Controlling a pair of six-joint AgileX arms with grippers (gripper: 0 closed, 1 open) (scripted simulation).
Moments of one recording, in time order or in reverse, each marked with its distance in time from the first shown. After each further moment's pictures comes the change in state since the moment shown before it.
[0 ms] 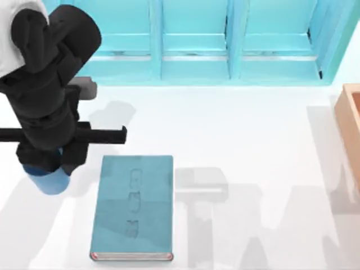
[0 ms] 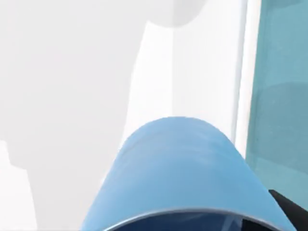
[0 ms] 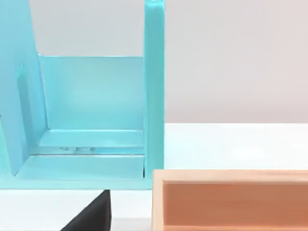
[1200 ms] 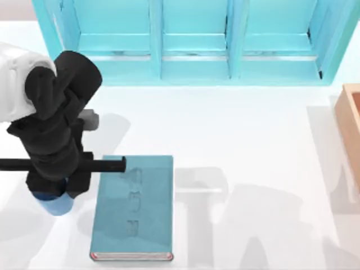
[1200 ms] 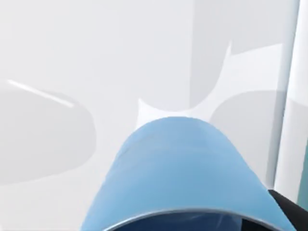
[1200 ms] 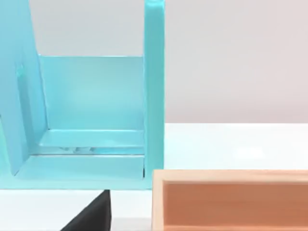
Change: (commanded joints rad) left arm 0.032 0.031 -0.228 0.262 0.000 0.023; right arm 0.000 0.000 0.000 0.000 0.000 0.000
